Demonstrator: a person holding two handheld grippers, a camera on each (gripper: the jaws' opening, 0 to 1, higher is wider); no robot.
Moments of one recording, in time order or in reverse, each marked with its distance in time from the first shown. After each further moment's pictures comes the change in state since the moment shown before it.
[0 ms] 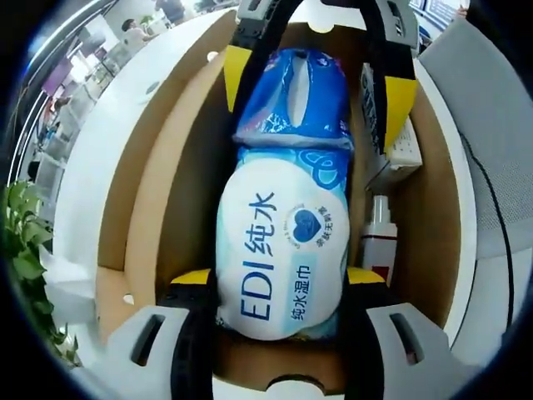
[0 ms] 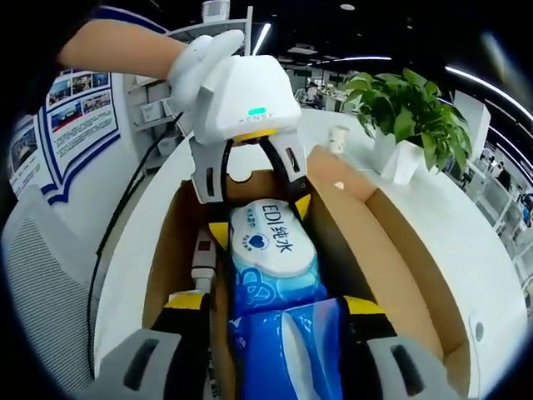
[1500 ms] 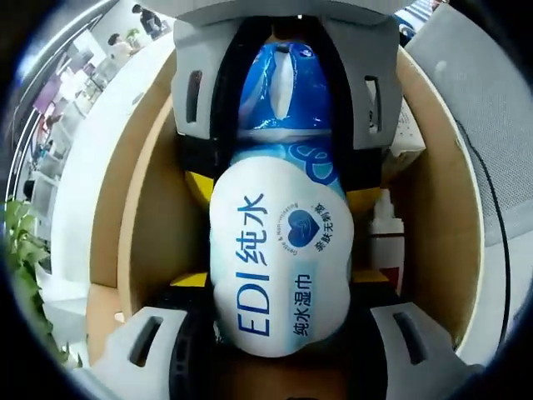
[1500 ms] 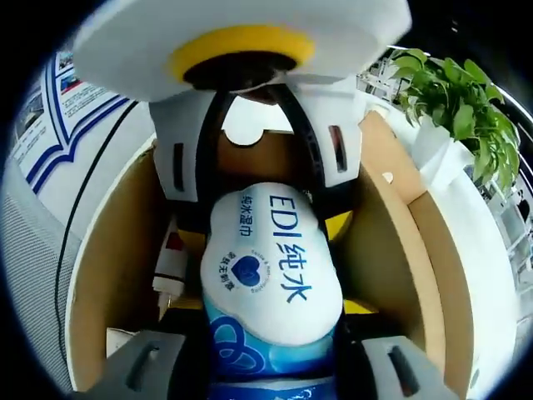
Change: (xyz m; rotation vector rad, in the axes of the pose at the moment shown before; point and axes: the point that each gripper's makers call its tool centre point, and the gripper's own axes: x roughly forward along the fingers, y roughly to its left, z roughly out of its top) left arm 0.018 -0.004 0.001 0.078 -0.036 -0.020; right arm 0.071 0.001 -0.007 -0.151 0.173 0.056
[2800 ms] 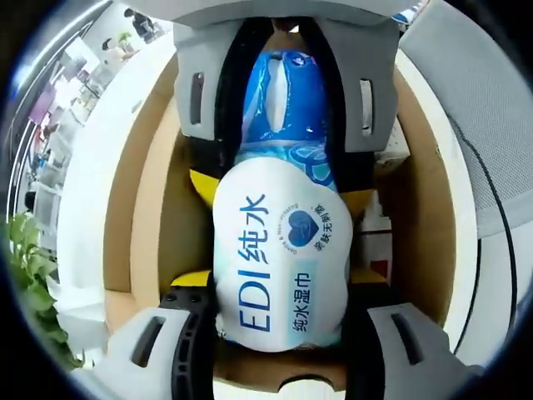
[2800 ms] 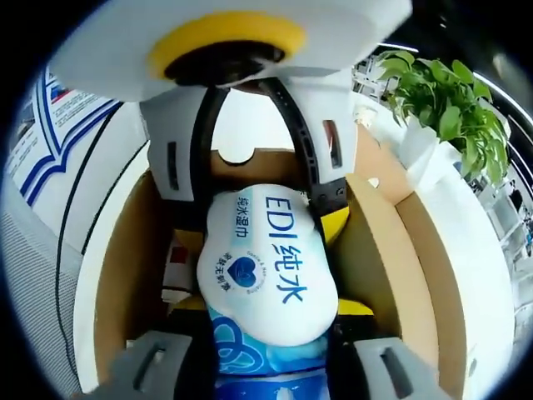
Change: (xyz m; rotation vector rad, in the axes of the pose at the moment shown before) left arm -0.023 0.003 0.008 0.048 0.027 -0.005; right arm -0.019 -0.002 0.014 0.049 -0.015 -0.039
